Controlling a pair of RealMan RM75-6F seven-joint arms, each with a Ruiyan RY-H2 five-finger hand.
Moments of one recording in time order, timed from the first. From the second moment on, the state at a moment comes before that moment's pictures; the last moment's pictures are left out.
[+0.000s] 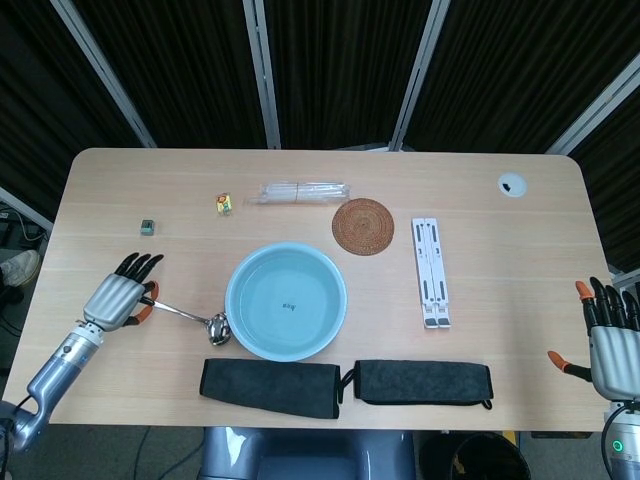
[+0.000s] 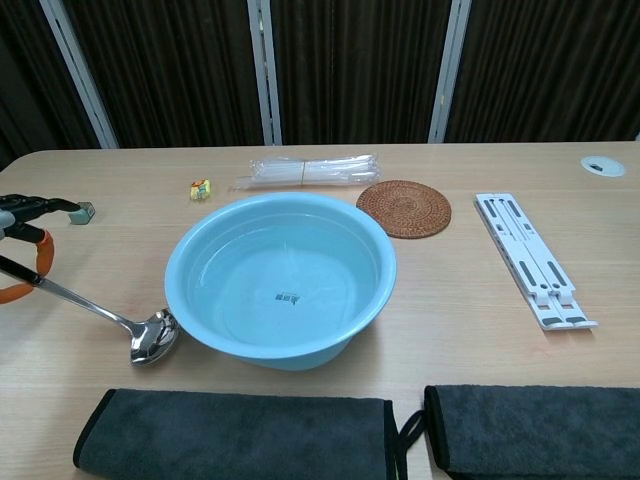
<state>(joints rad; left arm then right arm) -0.48 -1.60 0.10 -0.72 1.62 1.18 -0.31 0.07 -1.14 0.11 -1.61 -1.38 1.48 -0.22</state>
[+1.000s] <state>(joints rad) -0.45 -1.38 0.12 -1.05 1.68 1.30 -0.35 0.06 -1.14 0.10 -1.61 -1.39 1.49 -0.22</state>
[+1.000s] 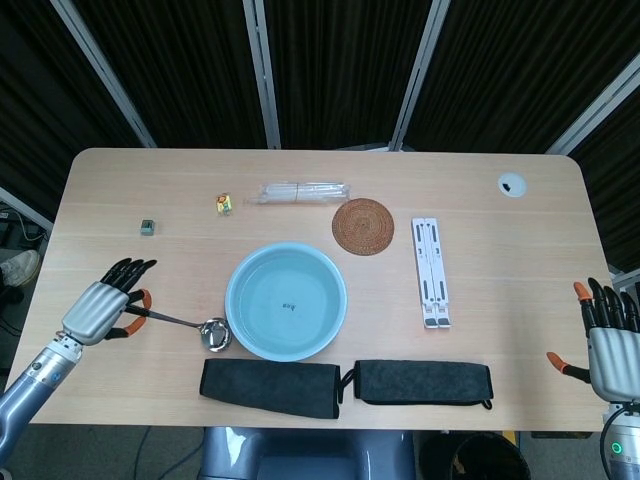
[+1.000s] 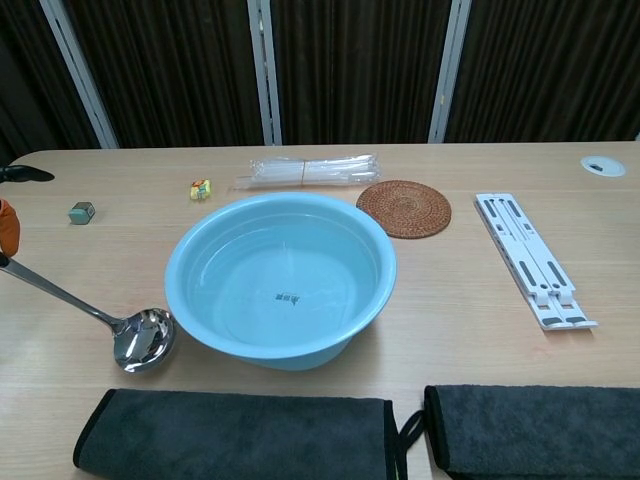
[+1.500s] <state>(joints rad) -0.44 -1.28 0.14 -1.20 1.75 1.37 -0.34 0.06 -1.14 0.10 -1.62 -1.40 1.50 -0.21</state>
